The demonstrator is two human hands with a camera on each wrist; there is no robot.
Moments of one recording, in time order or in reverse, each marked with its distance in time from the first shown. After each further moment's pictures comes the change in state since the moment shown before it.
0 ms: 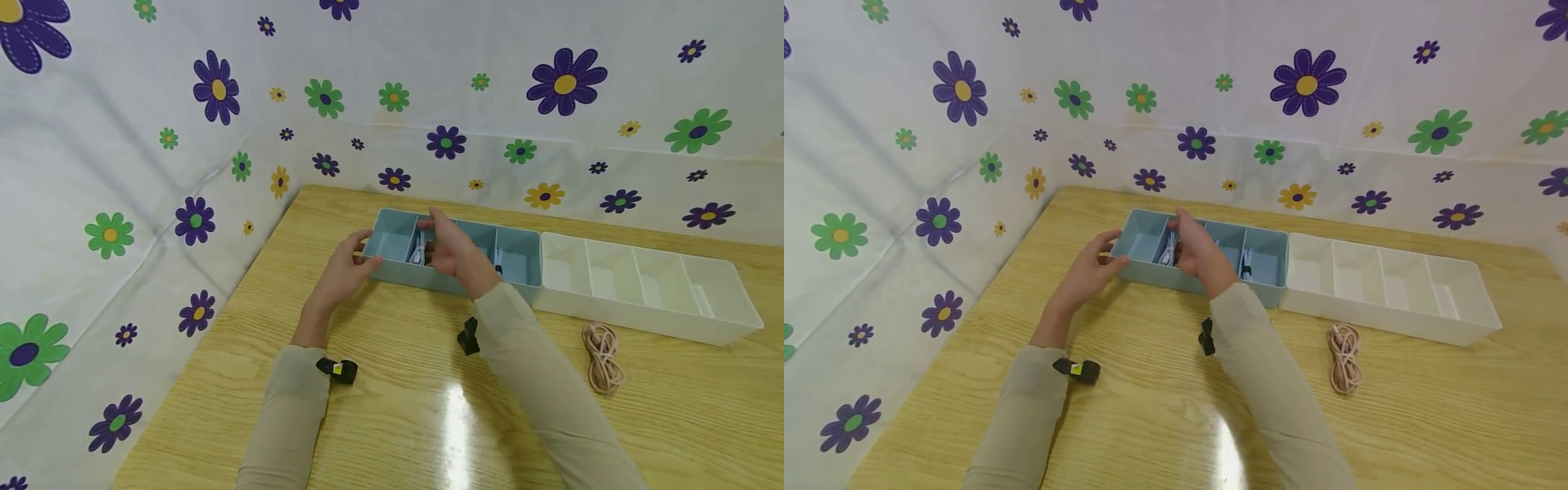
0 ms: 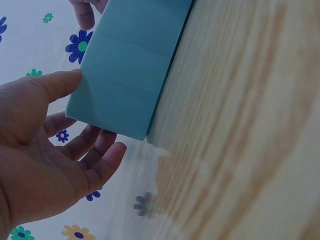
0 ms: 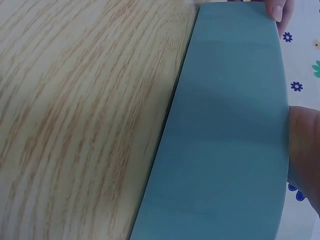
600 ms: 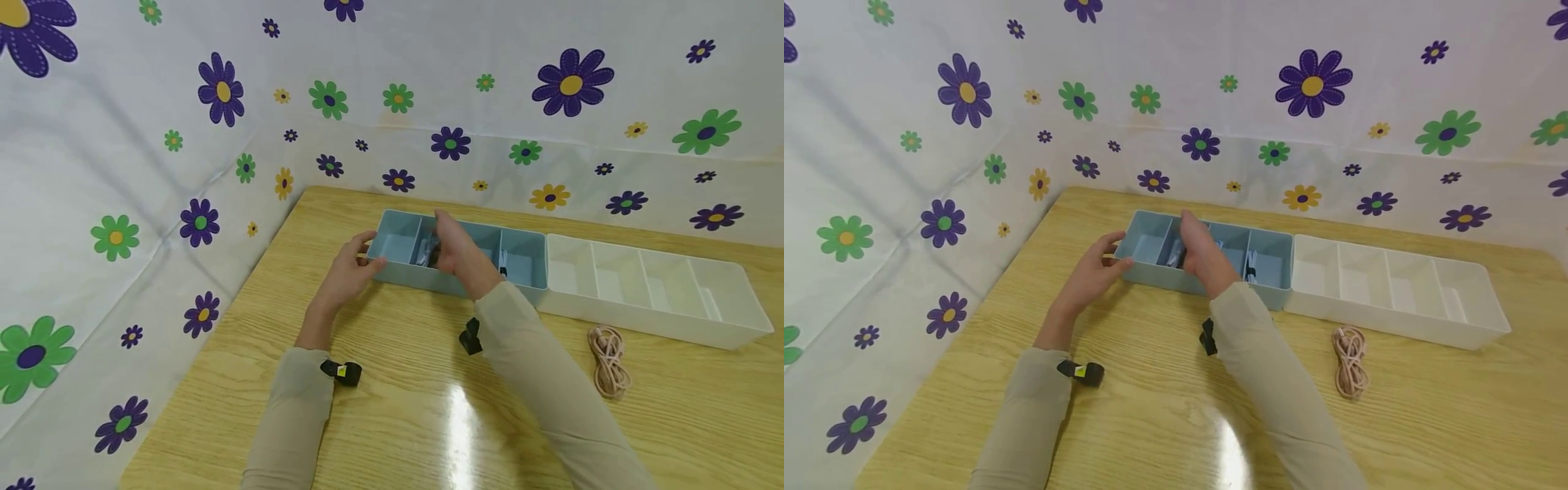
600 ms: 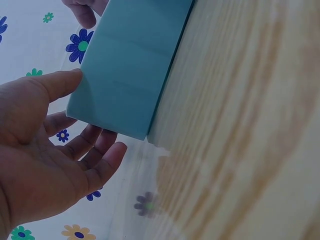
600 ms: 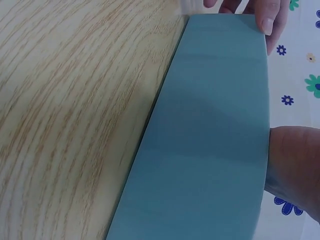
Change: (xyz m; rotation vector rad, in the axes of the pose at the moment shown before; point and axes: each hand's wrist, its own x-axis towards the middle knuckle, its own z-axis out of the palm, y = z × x) left_hand -0.001 -0.001 0.000 -0.006 0.002 0.005; right_hand -0.003 -0.007 0.011 -0.036 0.137 0.021
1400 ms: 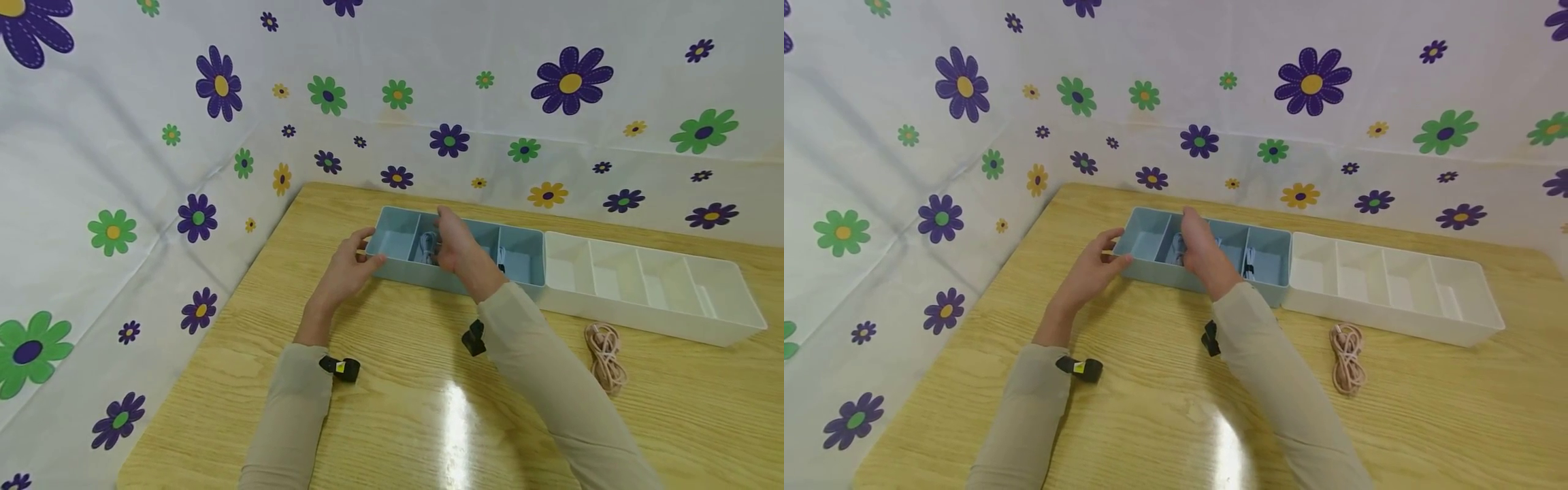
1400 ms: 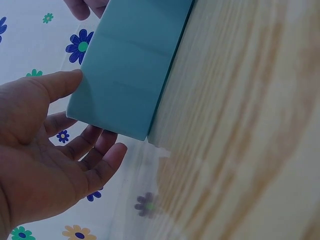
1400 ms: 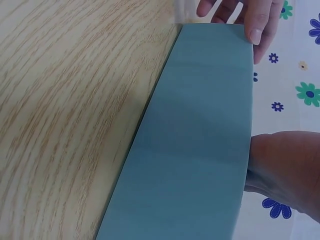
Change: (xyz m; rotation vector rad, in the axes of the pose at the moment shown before) left_hand 0.000 0.001 0.001 0.019 -0.004 0.001; right_hand -0.015 -0.001 0.000 0.027 0.032 -0.068
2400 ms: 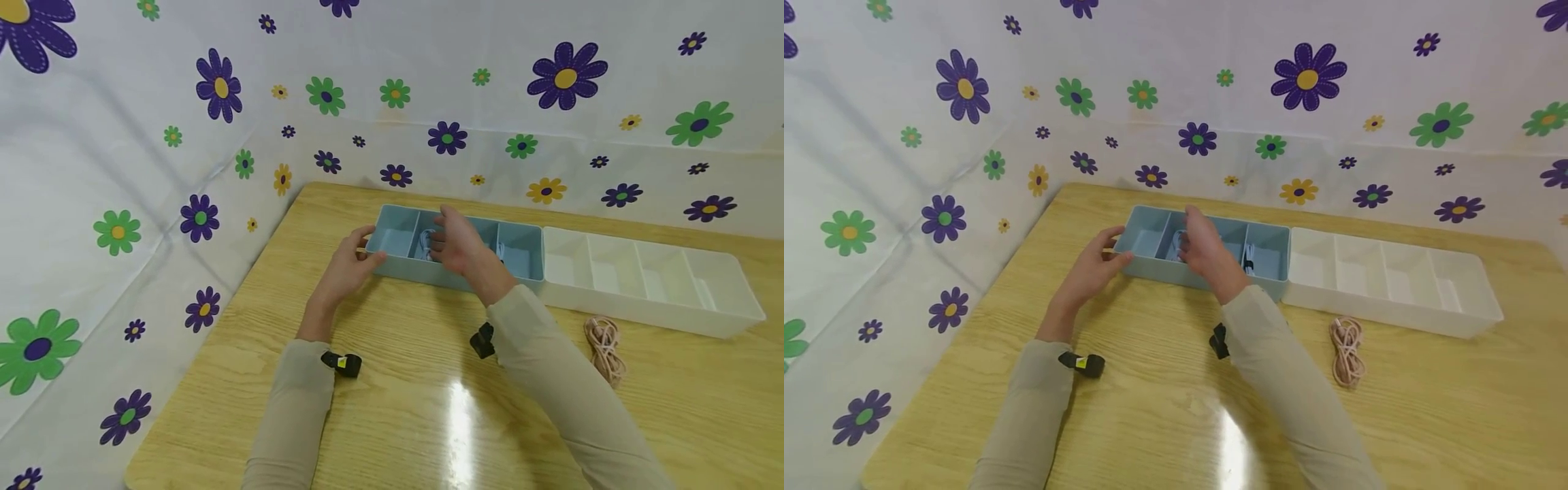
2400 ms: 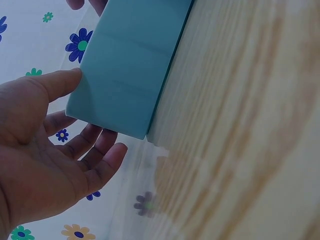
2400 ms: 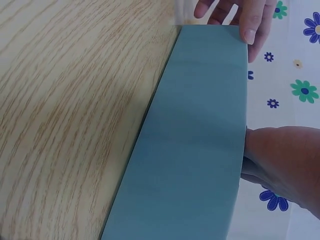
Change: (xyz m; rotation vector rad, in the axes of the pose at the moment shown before) left_hand -0.001 0.001 0.000 -0.004 -0.002 -0.011; right_hand -0.013 0.006 -0.012 0.009 -0.122 -0.050
